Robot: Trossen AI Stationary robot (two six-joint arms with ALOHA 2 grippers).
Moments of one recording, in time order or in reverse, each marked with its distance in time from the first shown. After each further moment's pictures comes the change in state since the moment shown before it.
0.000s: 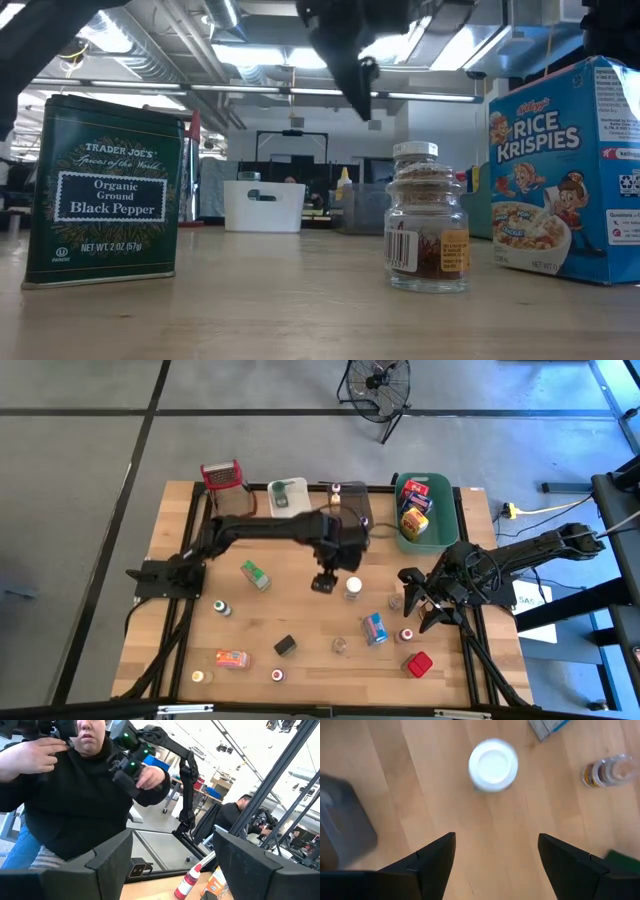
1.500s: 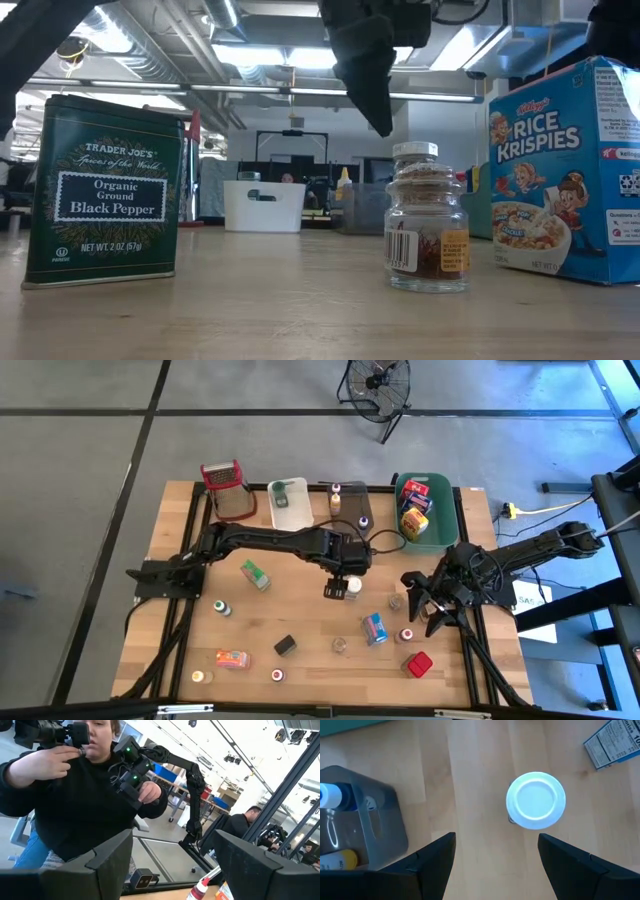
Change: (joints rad) left arm -0.056 0.001 -0.112 0.217 -0.238 -0.140; right arm 0.036 0.000 0.000 0.036 -0.029 0.007
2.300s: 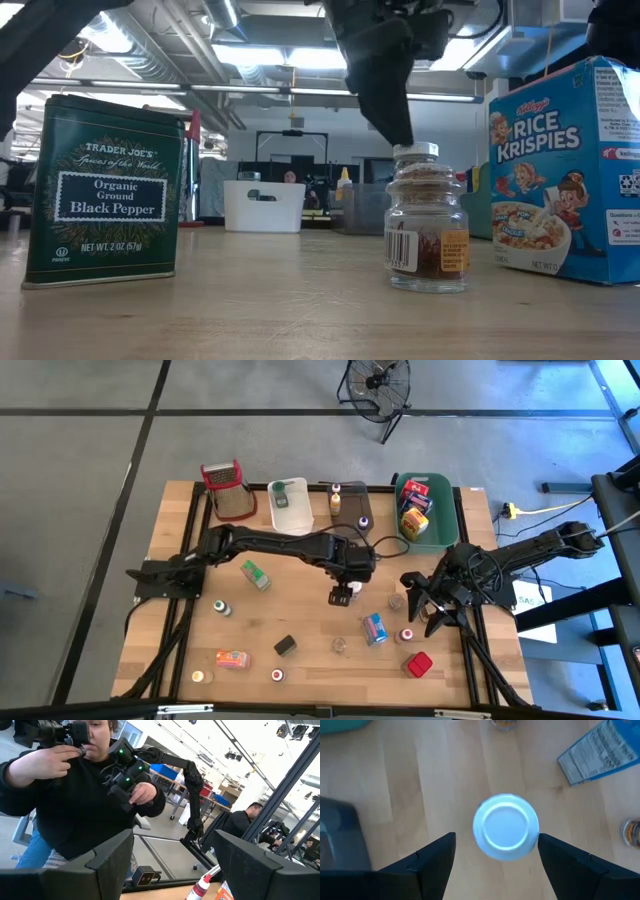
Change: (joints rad) left arm -0.003 0.053 0.000 0.072 0.112 -0.008; right arm 0.000 0.000 0.000 -0.017 0.003 0.000
